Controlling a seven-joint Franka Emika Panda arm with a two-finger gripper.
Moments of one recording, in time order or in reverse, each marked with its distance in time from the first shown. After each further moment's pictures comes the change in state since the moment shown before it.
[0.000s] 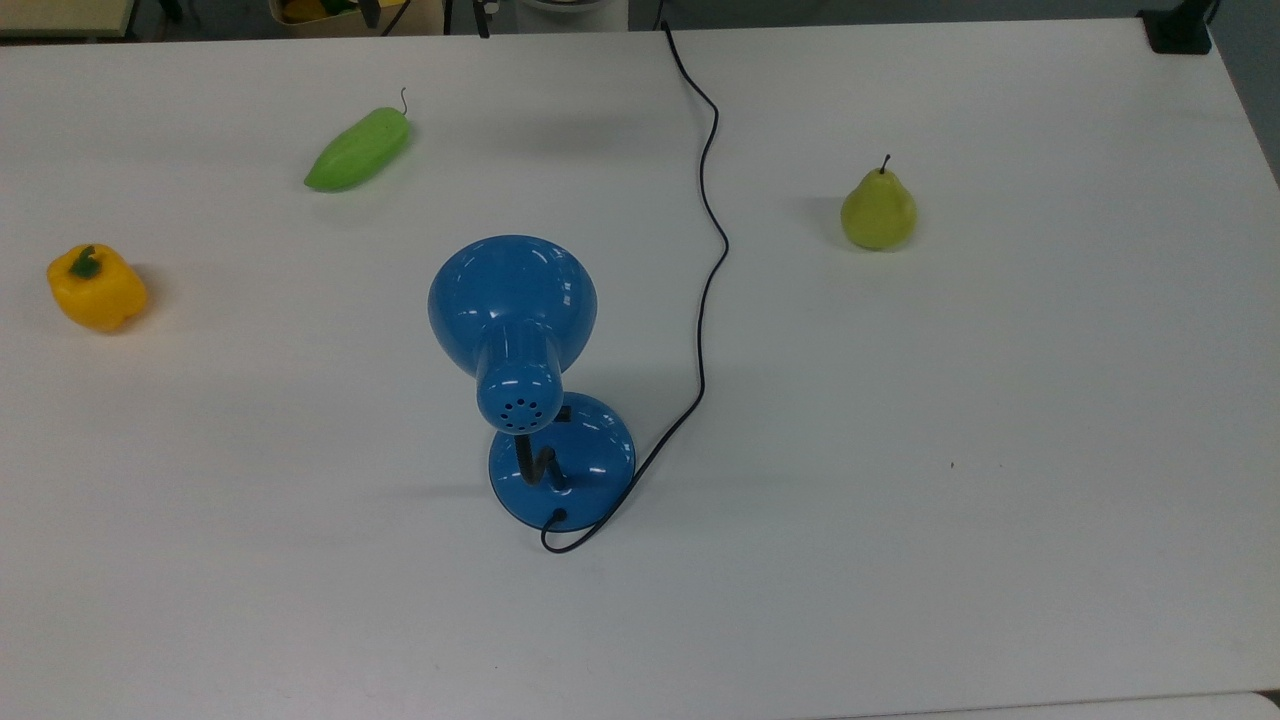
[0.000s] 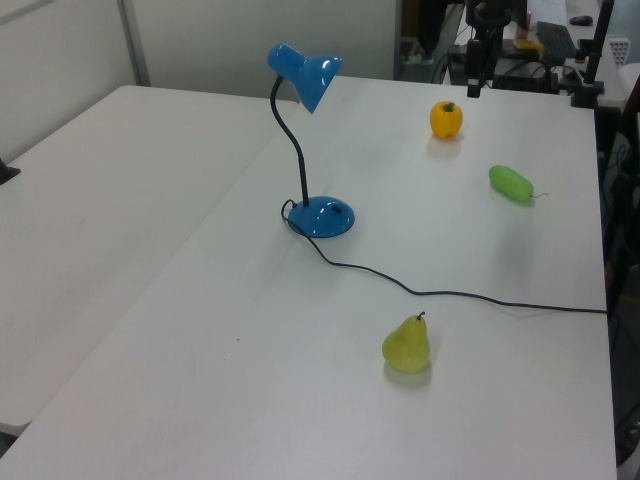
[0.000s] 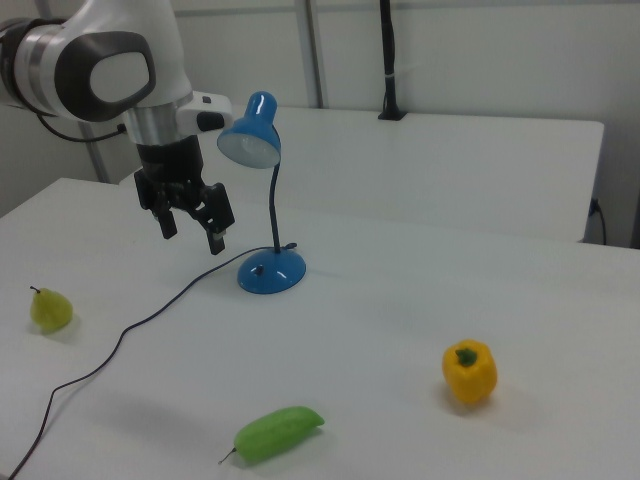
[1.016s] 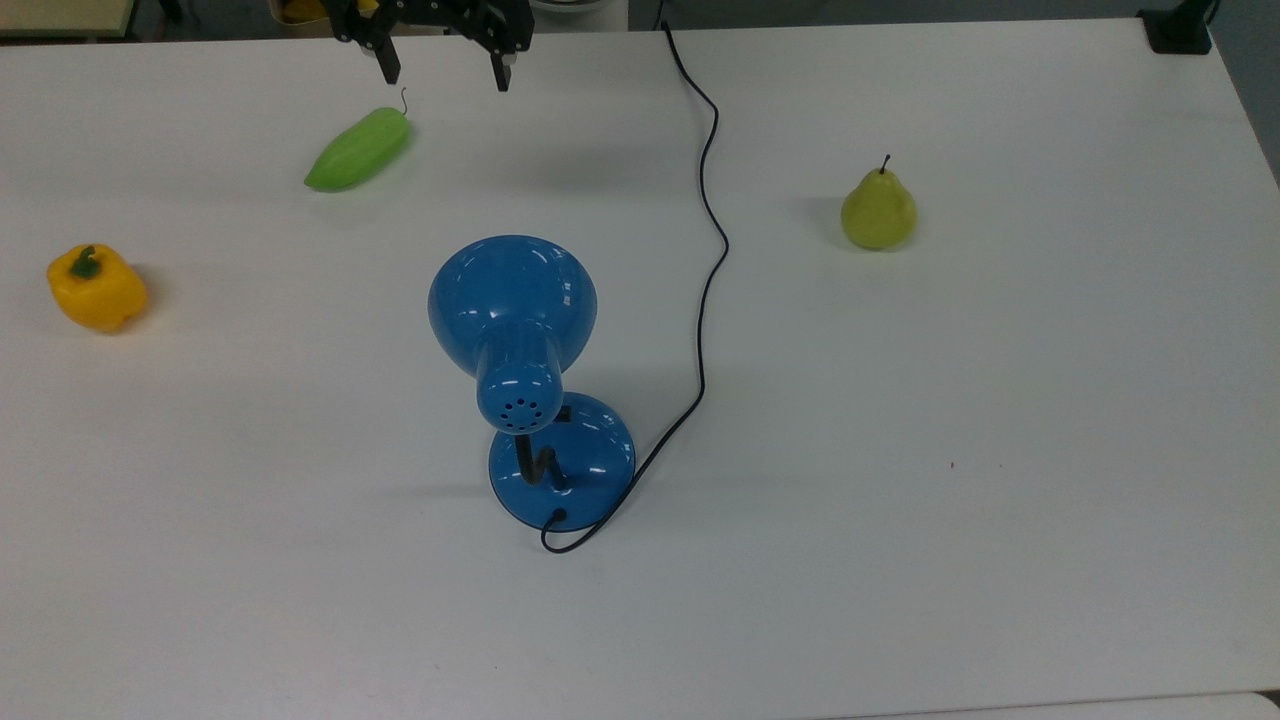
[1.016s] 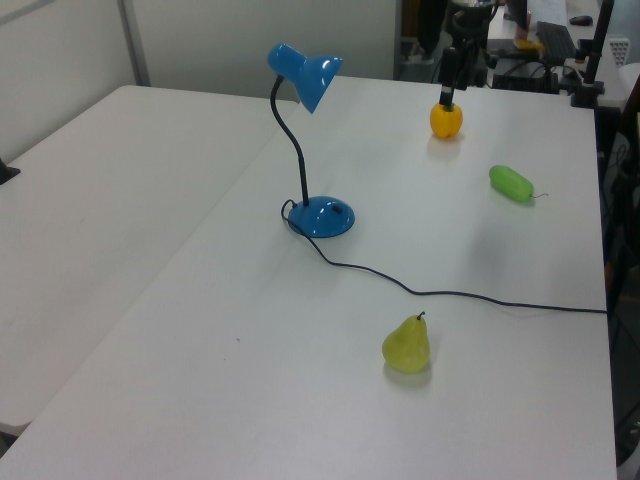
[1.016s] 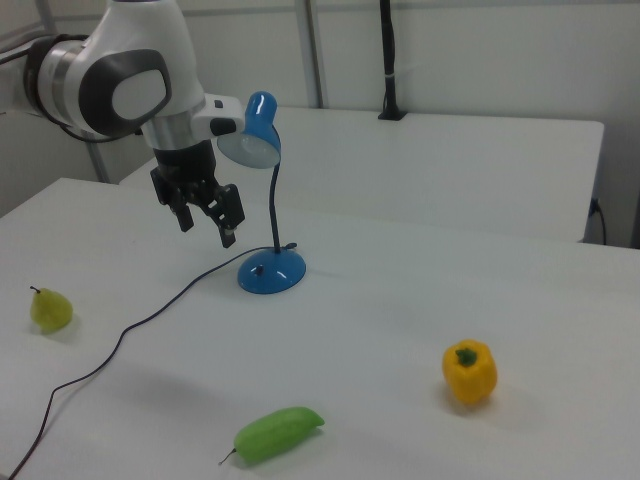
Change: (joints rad) arm 0.013 0.067 0.000 0.012 0.064 0.138 0.006
